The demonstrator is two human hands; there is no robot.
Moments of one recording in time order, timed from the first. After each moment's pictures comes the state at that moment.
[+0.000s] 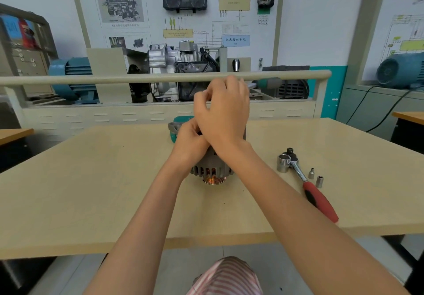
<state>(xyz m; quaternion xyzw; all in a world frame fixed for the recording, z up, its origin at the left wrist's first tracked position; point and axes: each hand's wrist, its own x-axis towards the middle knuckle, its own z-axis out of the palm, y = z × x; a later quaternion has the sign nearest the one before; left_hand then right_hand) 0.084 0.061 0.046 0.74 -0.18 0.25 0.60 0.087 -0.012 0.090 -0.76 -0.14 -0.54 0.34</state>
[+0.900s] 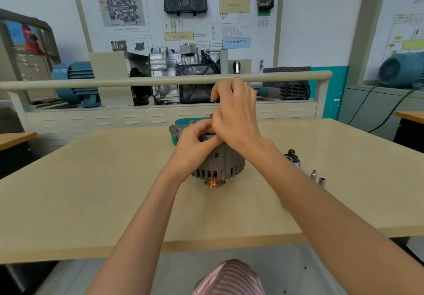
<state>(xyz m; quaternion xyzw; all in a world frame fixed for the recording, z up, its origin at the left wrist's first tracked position) 0.078 0.063 0.047 0.77 -0.23 0.24 0.55 0.097 -0.044 0.091 -0.81 -0.22 -0.50 0.22</state>
